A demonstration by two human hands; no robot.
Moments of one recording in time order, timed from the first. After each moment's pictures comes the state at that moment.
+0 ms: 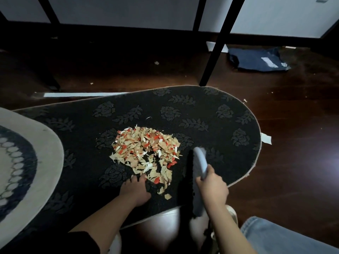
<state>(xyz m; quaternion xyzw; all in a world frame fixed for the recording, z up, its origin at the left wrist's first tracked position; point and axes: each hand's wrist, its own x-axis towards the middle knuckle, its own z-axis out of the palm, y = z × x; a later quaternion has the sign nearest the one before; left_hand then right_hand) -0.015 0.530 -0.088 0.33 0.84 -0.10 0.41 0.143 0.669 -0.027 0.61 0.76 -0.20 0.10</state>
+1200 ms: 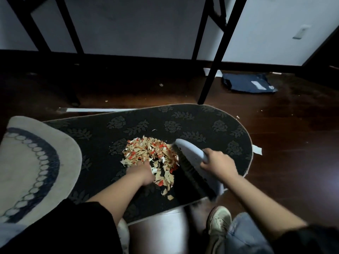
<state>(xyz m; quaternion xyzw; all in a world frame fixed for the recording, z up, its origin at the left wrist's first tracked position) -0.023 0.534 0.014 0.31 0.88 -0.07 0.36 0.145 0.696 0.073 0.39 0.91 -0.08 0.10</state>
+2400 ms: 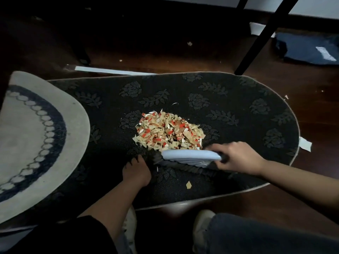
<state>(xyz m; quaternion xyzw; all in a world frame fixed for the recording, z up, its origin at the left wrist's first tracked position) -0.052 0.506 -0.100 0.16 0.90 -0.08 0.41 0.097 0.757 -0.017 0.04 0.98 -0.11 0.15</state>
